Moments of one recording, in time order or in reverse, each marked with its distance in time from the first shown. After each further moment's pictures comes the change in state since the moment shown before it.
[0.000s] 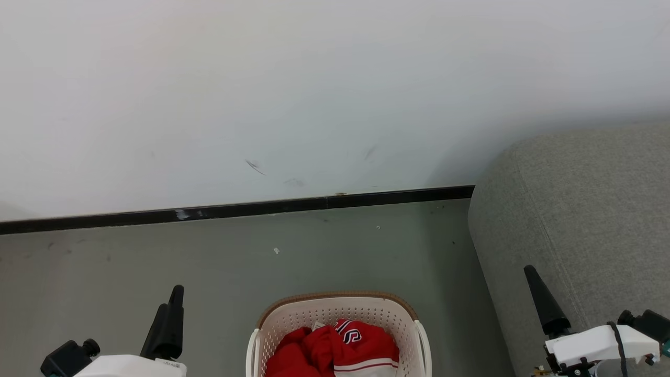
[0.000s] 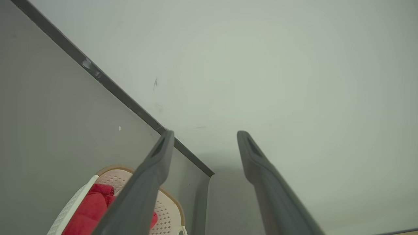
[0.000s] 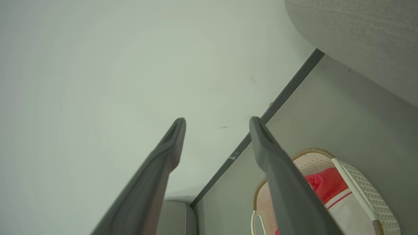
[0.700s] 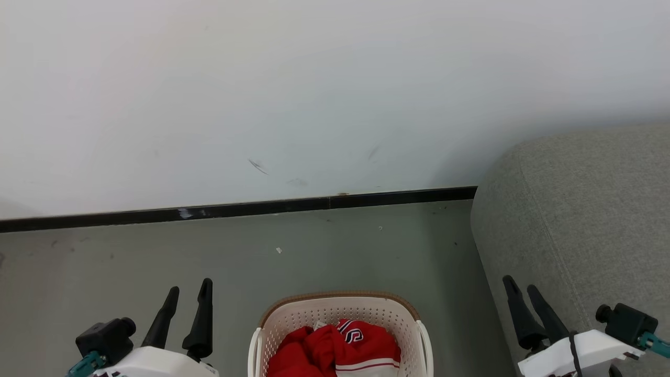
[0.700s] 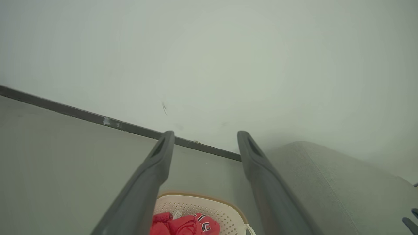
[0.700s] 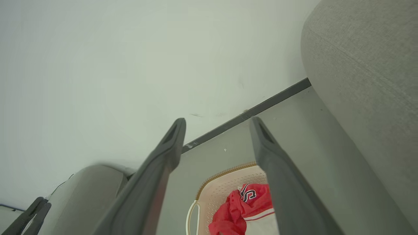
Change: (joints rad) left arm 0.001 0.036 -0.108 -0.082 0.465 0.091 -0.071; right arm 0.022 0.002 0.040 -0.037 -0.448 0.001 -0.066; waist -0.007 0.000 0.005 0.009
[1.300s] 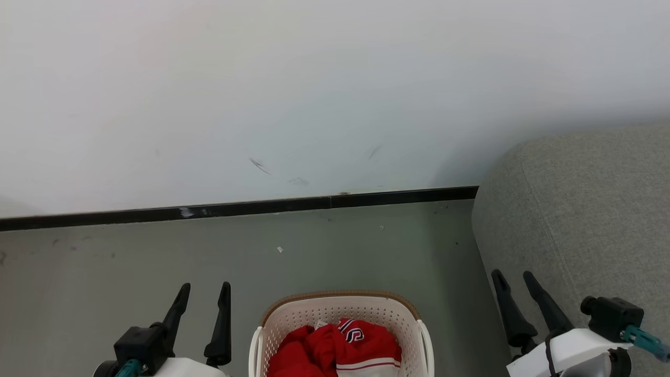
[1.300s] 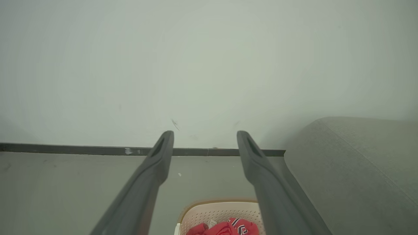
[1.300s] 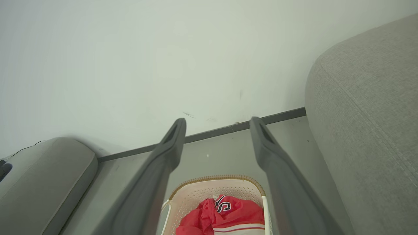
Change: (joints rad) left arm 0.020 0.001 -0.068 -0.041 0.299 0.083 -0.065; right arm 0.006 0.001 0.021 -0.039 -0.272 0.000 -0.054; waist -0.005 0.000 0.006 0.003
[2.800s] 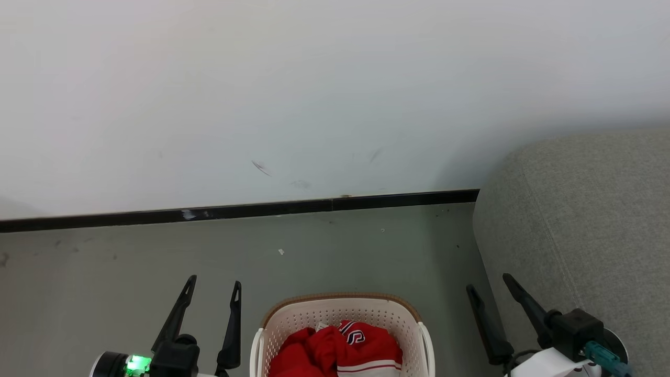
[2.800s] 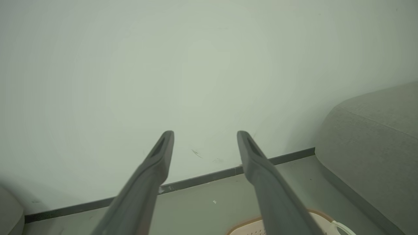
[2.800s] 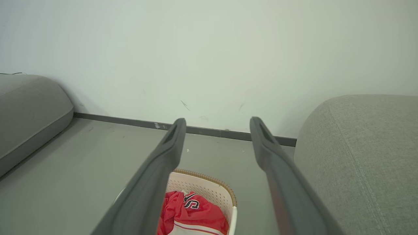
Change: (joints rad) left arm 0.023 -0.001 -0.027 -0.049 0.336 0.088 -0.088; right arm 0.037 0.000 0.050 -0.055 -0.379 0.000 -0.079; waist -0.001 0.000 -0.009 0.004
